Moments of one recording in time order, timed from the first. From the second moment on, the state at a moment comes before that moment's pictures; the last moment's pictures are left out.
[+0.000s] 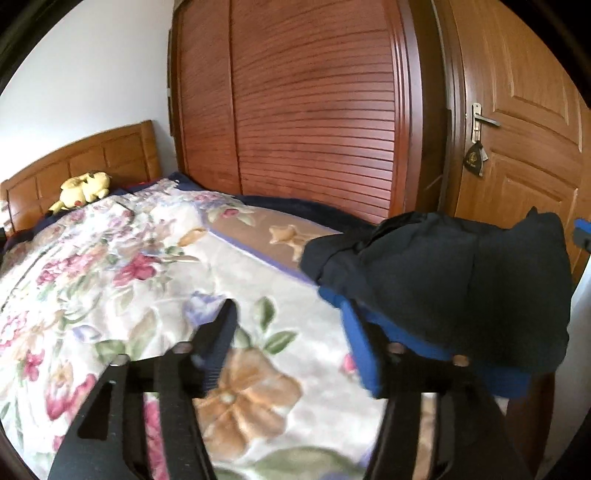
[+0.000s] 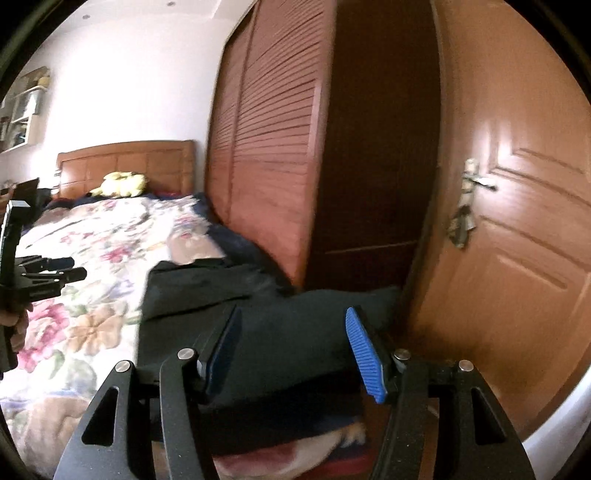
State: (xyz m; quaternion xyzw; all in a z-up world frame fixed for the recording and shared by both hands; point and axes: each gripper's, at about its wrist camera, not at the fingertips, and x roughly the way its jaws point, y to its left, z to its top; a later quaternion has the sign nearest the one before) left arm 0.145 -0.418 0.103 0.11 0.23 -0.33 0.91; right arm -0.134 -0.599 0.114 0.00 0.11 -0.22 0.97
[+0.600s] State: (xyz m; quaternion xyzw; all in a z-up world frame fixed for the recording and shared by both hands) left arm 0.085 -0.309 0.098 0.12 0.19 -0.32 0.92; right arm -0.083 -0.625 0.101 0.05 0.18 -0.25 0.95
